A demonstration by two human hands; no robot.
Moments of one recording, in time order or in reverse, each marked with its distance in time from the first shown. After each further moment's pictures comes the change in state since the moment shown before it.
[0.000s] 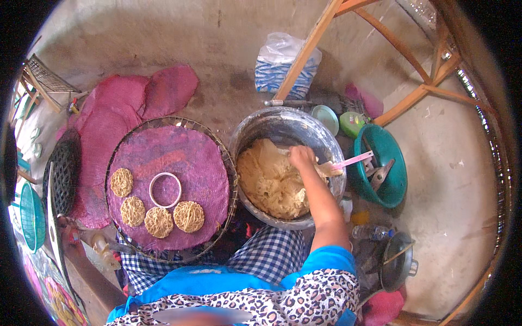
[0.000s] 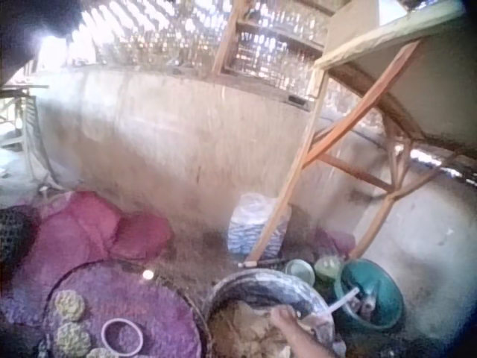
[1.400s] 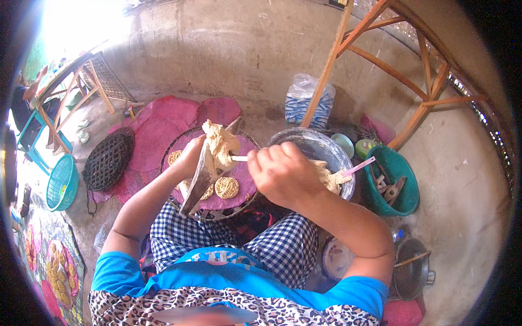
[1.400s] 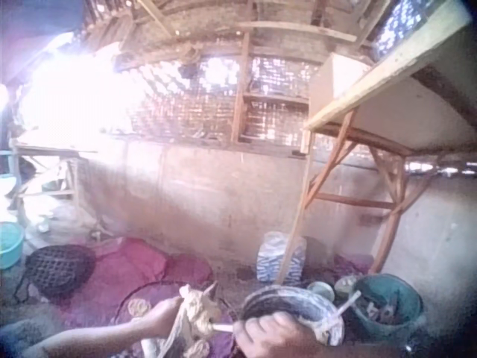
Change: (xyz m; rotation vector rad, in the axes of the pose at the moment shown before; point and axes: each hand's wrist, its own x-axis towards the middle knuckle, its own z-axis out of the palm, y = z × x) left_hand -0.010 0.029 0.316 0.806 -0.874 0.353; right_hand -0.285 -0.145 -0.307 -0.279 0.984 -0.900
